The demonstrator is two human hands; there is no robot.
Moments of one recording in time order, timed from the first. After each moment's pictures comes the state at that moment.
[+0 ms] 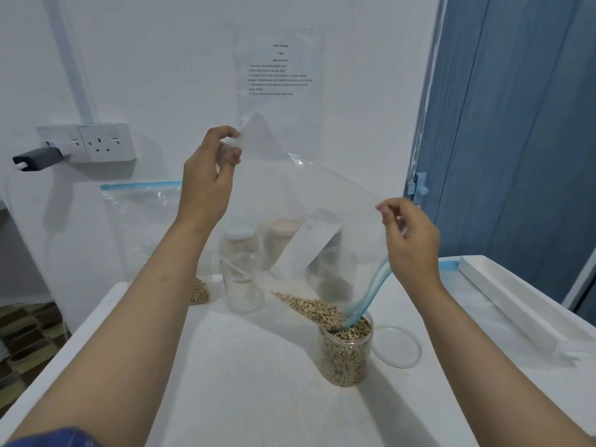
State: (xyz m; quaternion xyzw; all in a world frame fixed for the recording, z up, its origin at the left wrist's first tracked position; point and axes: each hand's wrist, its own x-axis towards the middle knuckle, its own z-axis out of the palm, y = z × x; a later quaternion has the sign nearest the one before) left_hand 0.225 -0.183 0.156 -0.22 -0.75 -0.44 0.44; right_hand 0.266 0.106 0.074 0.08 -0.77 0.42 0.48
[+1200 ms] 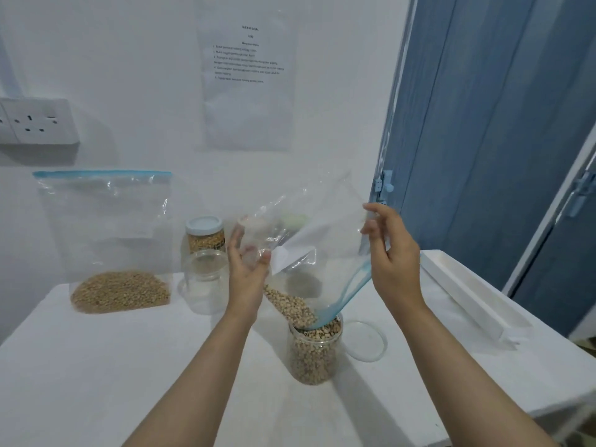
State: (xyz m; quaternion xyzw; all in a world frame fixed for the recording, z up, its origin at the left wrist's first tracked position) left_hand 0.204 -0.093 -0.023 -0.10 -0.62 -0.76 0.18; right_hand 0.292 0.113 0.059 0.12 -0.76 0.45 0.46
